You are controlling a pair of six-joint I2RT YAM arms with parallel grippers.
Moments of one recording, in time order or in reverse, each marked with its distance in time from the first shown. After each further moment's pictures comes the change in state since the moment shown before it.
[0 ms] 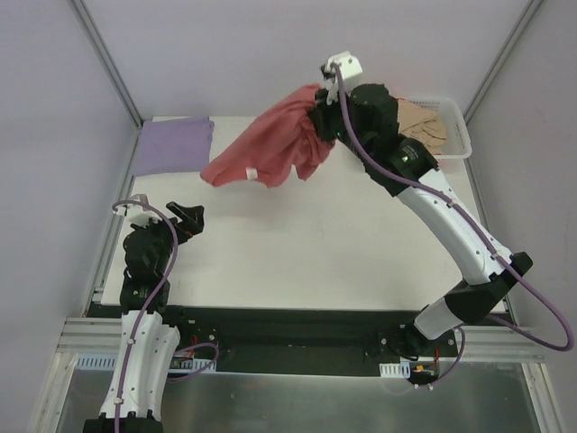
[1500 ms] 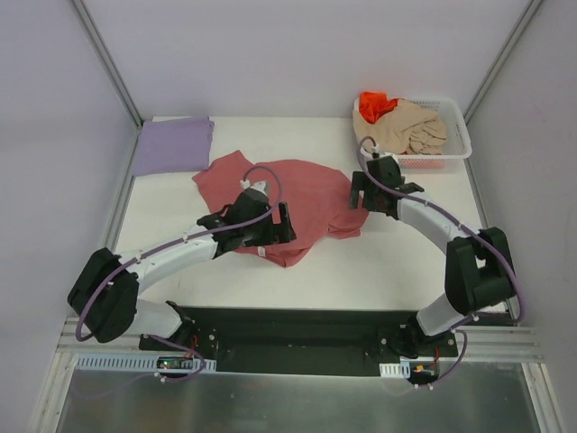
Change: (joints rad) left arm -0.737 0.909 0.440 -0.182 -0.110 -0.191; right arm -0.353 0.018 -0.894 0.104 0.040 0.313
